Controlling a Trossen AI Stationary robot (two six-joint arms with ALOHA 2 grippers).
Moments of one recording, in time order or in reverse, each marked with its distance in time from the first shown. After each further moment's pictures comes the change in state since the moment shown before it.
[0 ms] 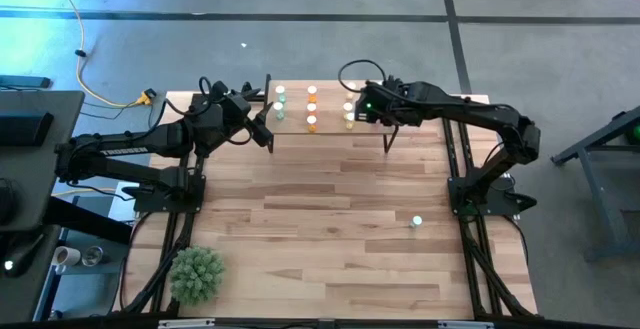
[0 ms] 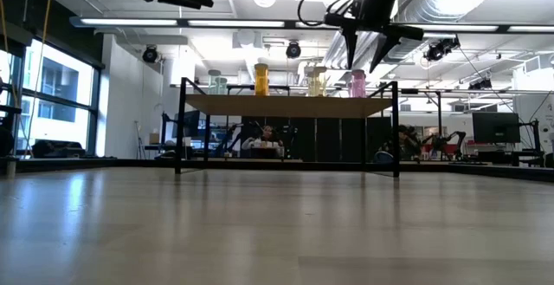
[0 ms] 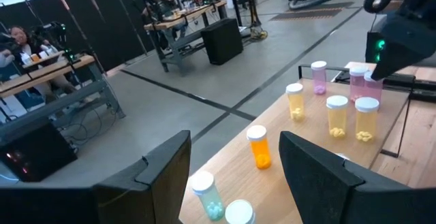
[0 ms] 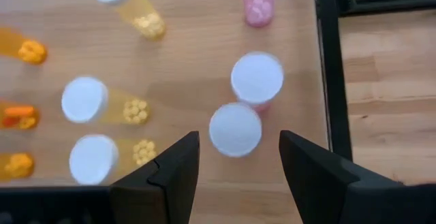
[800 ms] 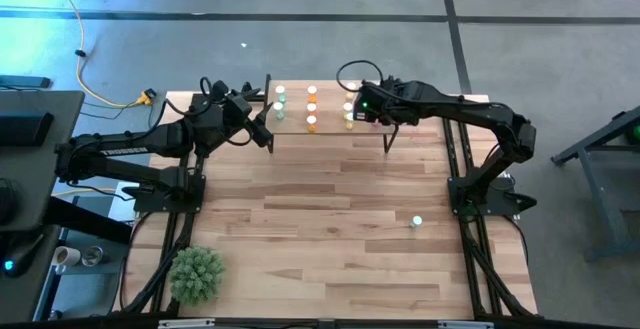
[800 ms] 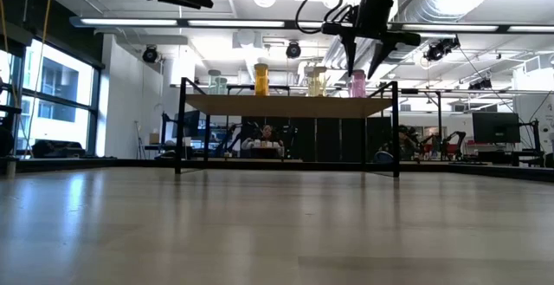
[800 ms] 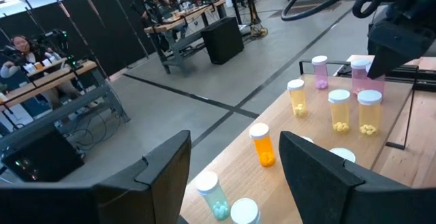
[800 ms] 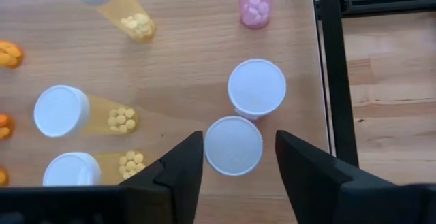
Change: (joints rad) left arm 0.000 0.000 0.000 -0.004 0.000 0.048; right arm -0.021 0.034 0.000 0.005 0.010 -0.009
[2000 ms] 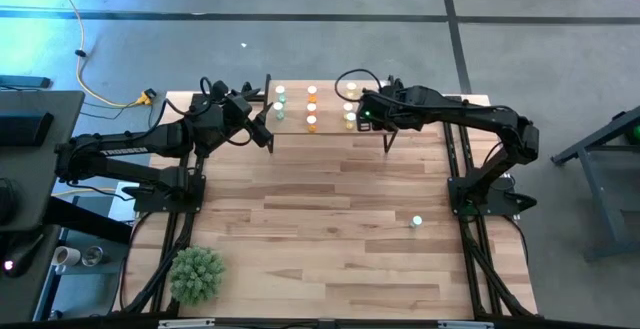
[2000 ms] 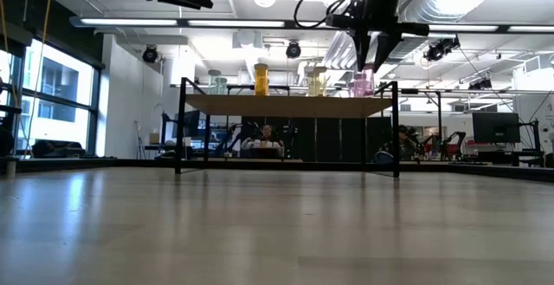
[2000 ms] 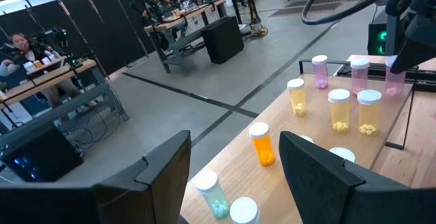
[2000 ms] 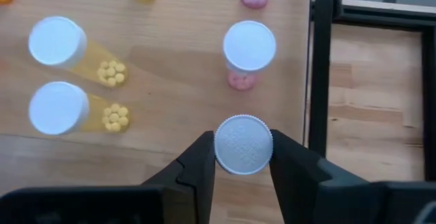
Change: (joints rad) left arm 0.000 0.000 0.000 -0.003 0.000 -0.008; right arm 0.064 -0.028 0.001 -0.082 0.013 -0.097
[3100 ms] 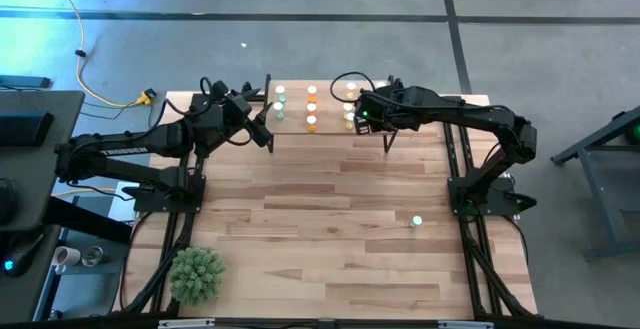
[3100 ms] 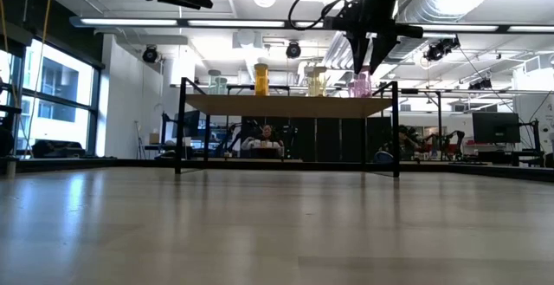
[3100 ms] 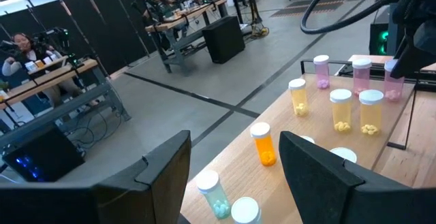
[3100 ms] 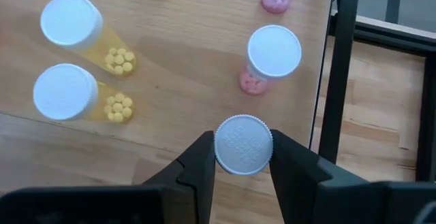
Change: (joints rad) left arm 0.000 0.000 0.000 0.000 -0.005 0.000; right arm -0.004 0.017 0.000 0.022 -0.004 -0.124
